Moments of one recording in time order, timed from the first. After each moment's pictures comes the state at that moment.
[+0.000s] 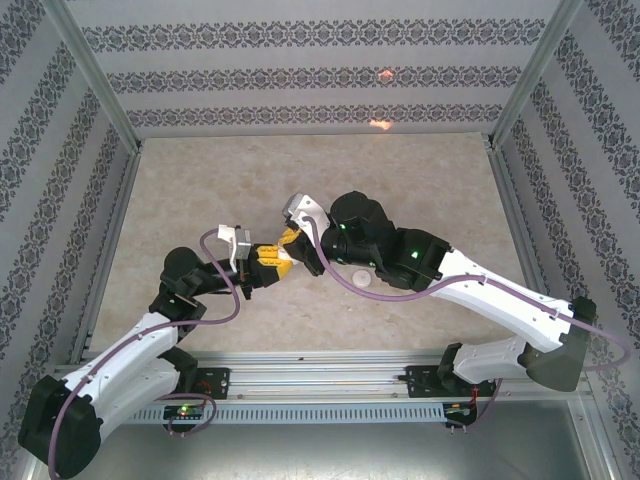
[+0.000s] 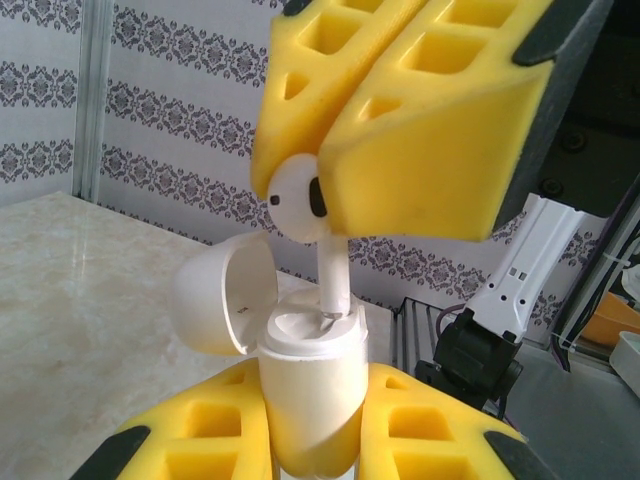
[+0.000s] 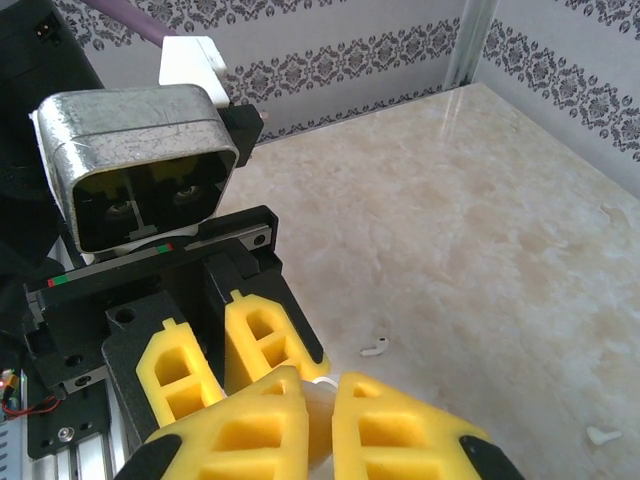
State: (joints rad) left arm -0.44 0.84 0.38 0.60 0.84 -0.35; right arm 1.02 1.29 1.33 -0.49 -0.10 -0.03
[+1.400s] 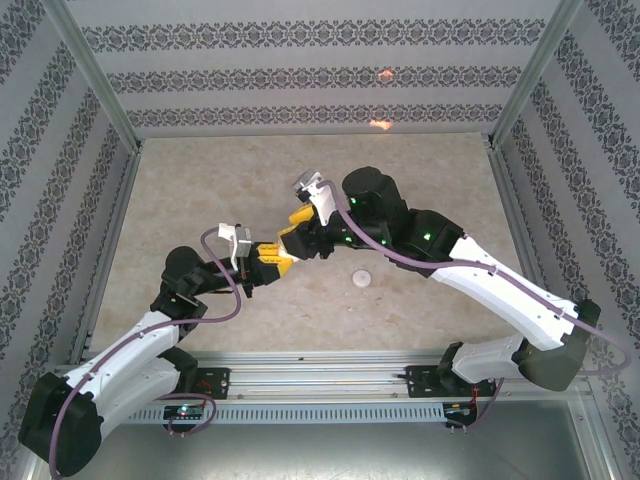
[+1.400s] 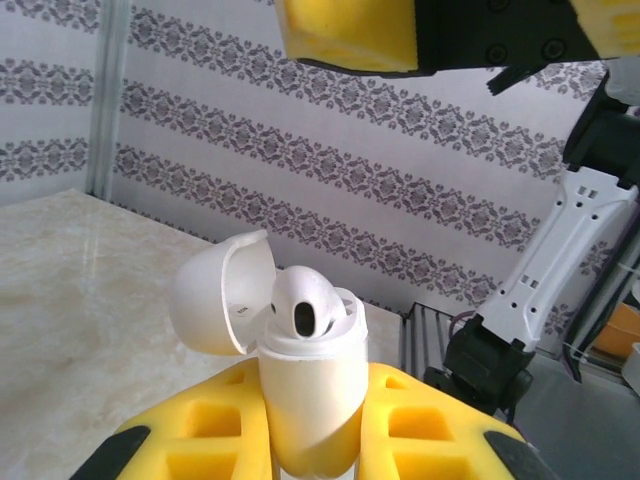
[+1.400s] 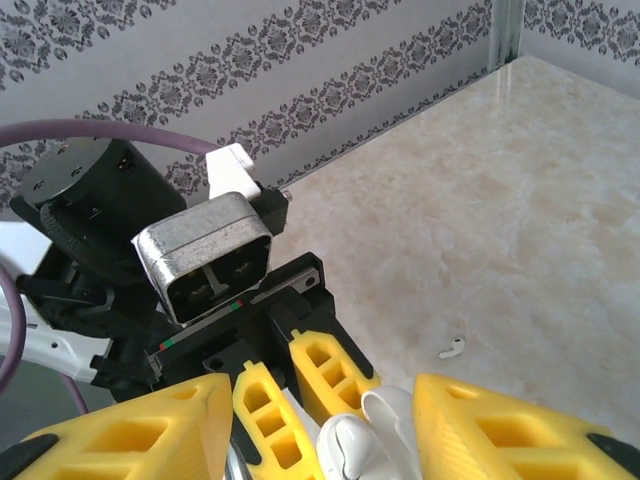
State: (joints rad) left arm -0.44 0.85 0.38 0.60 0.80 -0.36; right arm 0.92 1.32 1.48 -0.59 -0.30 0.19
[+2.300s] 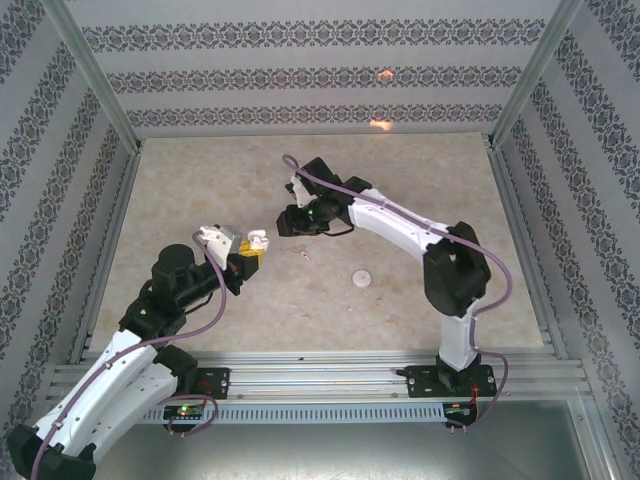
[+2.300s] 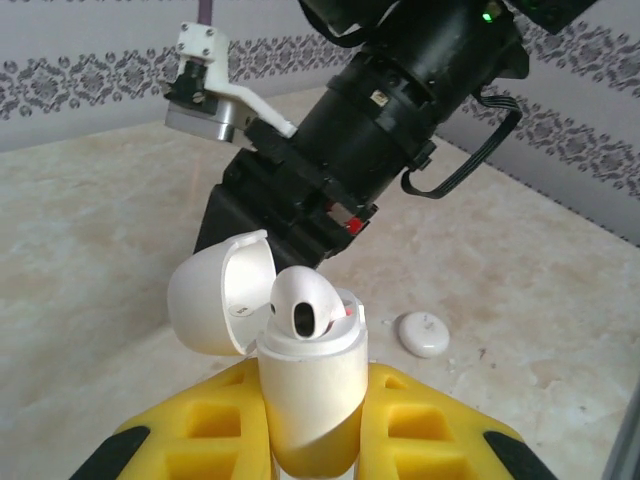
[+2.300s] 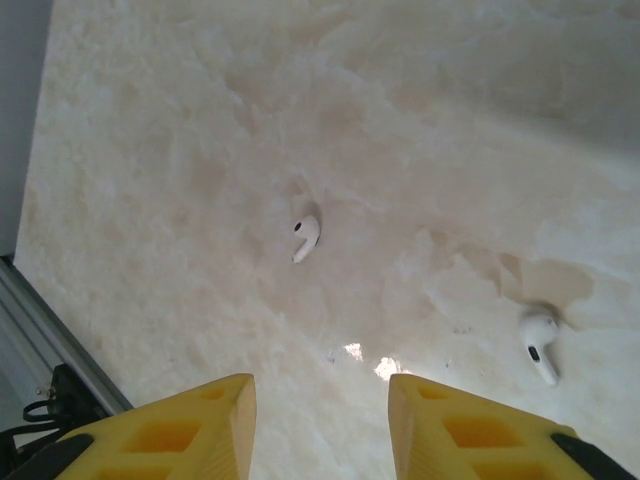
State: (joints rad) left arm -0.44 0.62 0.55 -0.21 0.30 -0.07; right arm 0.70 1.97 1.66 -0.69 -0.41 0.50
